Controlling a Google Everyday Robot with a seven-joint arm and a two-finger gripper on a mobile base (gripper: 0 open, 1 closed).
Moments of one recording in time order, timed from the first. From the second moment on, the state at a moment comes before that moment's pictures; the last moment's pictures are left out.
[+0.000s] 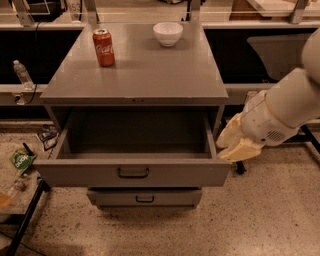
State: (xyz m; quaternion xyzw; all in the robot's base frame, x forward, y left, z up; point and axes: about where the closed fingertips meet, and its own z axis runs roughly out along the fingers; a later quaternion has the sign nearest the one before) arm 0.445 -0.156 0.853 -0.65 0.72 0.09 0.21
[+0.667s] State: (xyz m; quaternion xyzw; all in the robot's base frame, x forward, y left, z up) arm 0.416 -0.111 0.740 -0.70 0.67 0.14 0.22
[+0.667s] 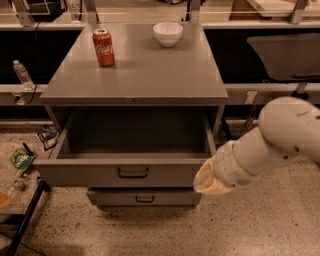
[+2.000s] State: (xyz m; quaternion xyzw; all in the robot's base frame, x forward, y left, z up) arm 0.451 -0.070 0.653 -0.69 0.67 0.10 0.26
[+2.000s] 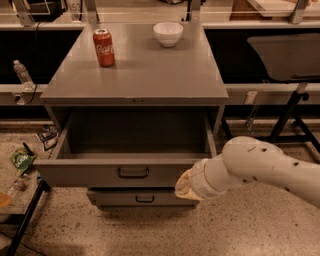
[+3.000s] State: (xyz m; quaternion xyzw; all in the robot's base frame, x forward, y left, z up) arm 0.506 -0.048 0.637 -0.68 0.65 0.02 0.33
